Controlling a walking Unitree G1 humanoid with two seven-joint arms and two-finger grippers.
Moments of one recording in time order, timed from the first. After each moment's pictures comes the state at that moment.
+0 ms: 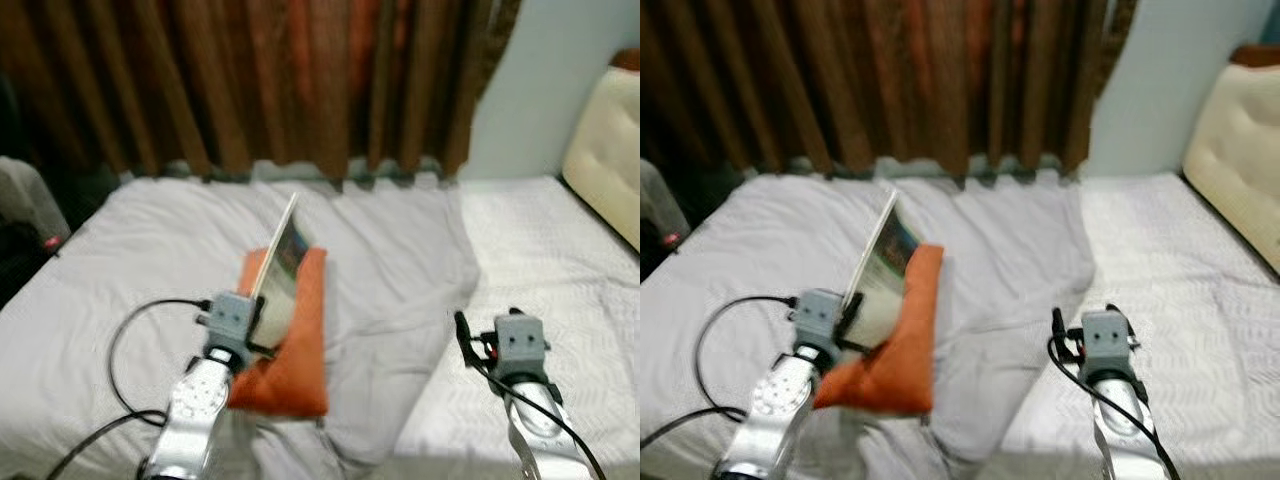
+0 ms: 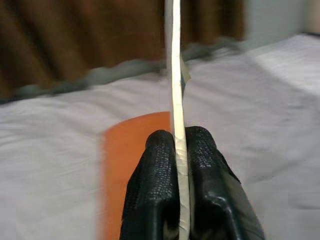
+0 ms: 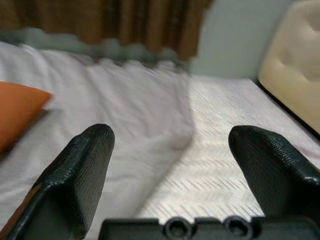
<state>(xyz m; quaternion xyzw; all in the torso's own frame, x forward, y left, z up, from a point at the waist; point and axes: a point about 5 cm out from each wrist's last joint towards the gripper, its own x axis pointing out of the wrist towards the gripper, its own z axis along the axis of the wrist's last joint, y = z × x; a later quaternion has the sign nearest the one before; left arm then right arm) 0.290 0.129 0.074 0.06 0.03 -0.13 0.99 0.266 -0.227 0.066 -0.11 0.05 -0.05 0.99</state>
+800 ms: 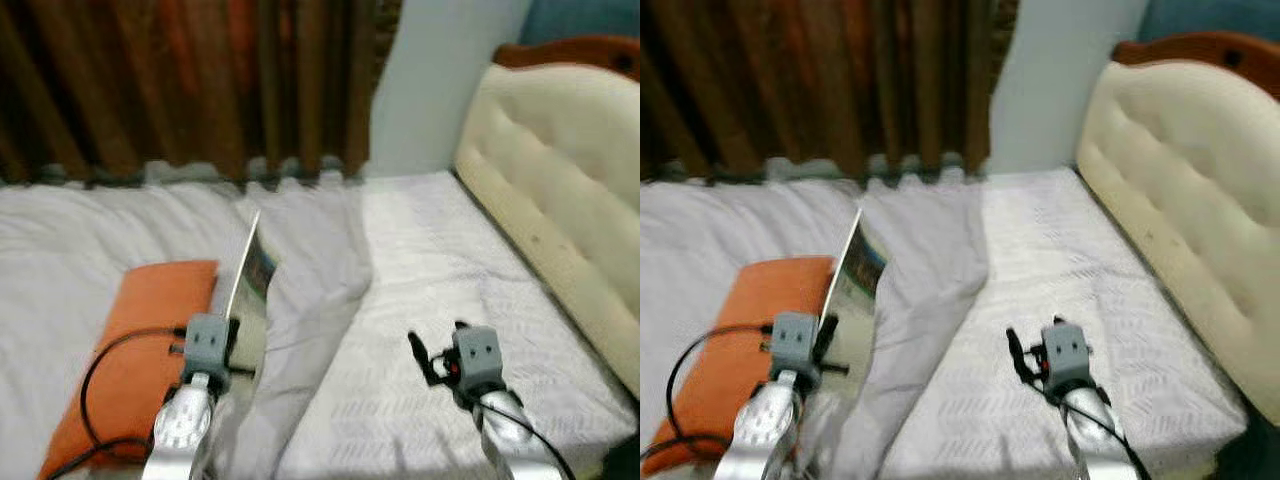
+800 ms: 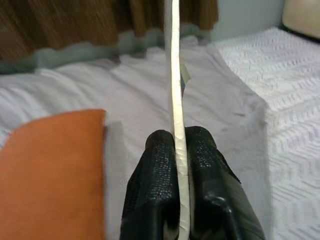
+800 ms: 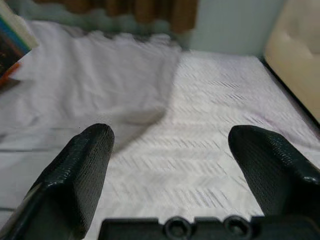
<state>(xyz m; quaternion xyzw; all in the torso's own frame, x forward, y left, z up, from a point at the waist) 0.267 0.160 0.048 0.05 0.07 -0.05 1.00 0.266 -0.189 0.048 -0.08 0.08 0.07 0.99</state>
